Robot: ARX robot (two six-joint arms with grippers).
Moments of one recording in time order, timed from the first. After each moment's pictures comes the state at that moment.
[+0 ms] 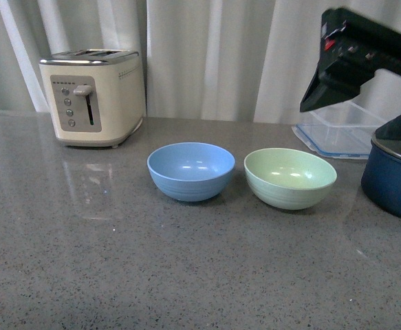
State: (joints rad) left arm 0.00 0.00 0.02 0.00 0.00 -0.01; right arm 0.27 1.47 1.12 -0.30 -0.07 0.36
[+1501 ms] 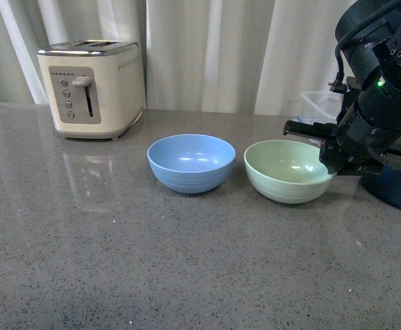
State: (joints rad) left arm 0.00 0.00 0.02 0.00 0.00 -0.01; right arm 0.20 2.01 1.48 -0.36 0.21 0.45
